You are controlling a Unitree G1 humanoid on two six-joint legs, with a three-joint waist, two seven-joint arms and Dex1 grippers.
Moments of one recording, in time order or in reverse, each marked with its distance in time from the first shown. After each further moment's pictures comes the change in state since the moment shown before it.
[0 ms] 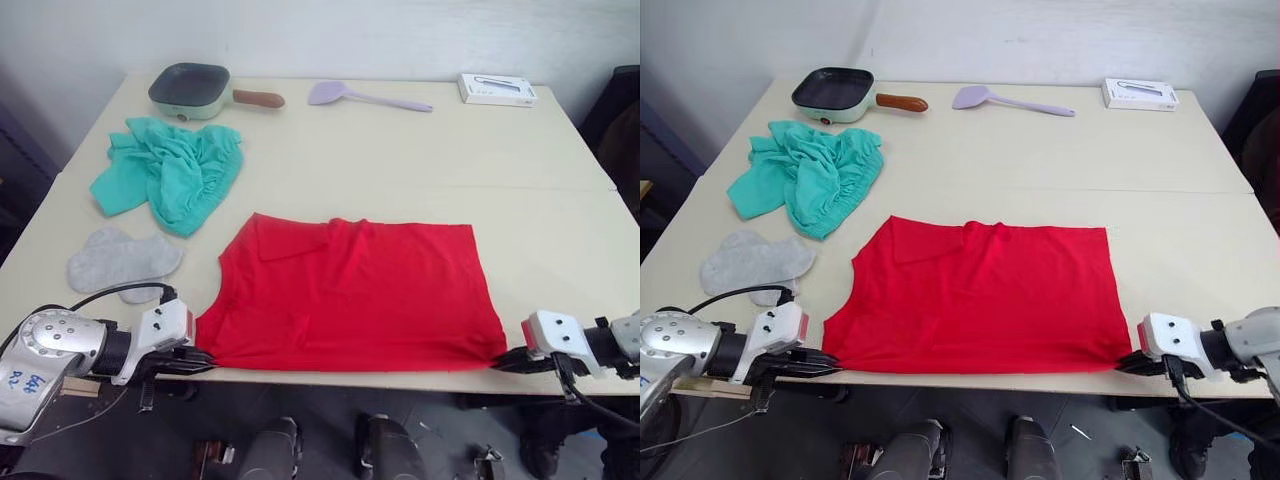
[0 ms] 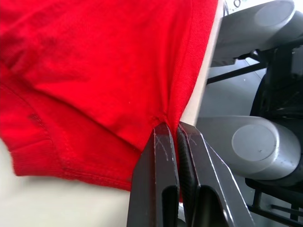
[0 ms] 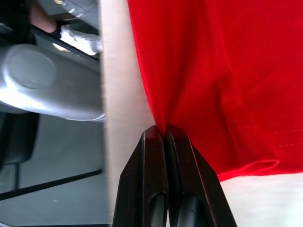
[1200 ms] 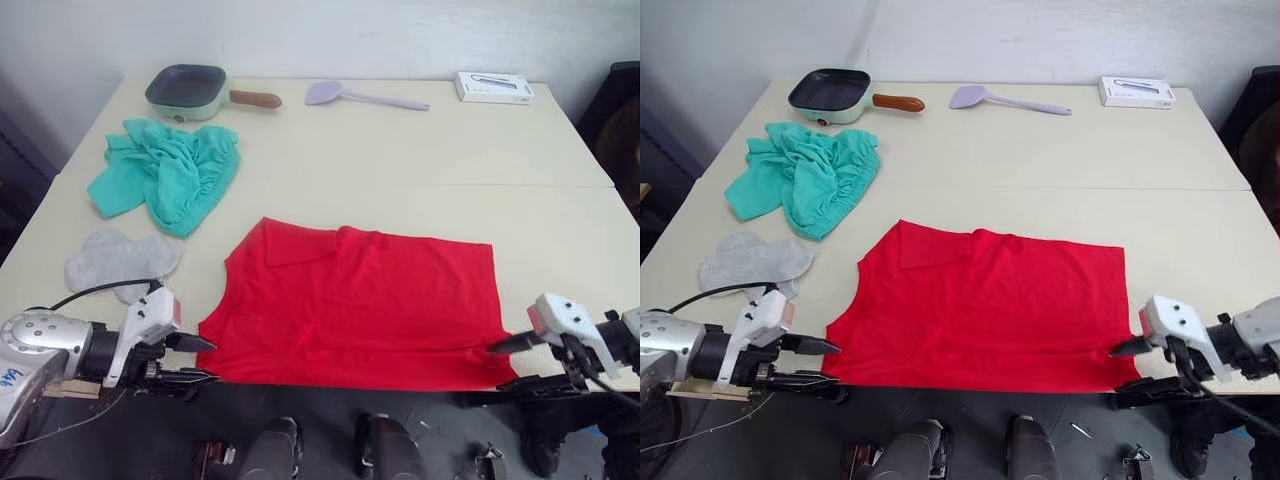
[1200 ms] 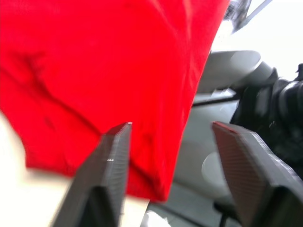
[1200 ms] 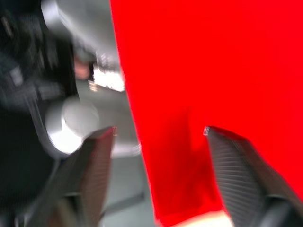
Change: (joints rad) left arm -0.076 0.024 0.113 -0.021 -0.262 0.268 -0.031; right arm -0.128 -0.039 -0.096 -0.184 0.256 0.481 0.075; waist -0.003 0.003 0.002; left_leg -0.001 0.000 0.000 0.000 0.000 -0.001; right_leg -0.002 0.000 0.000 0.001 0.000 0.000
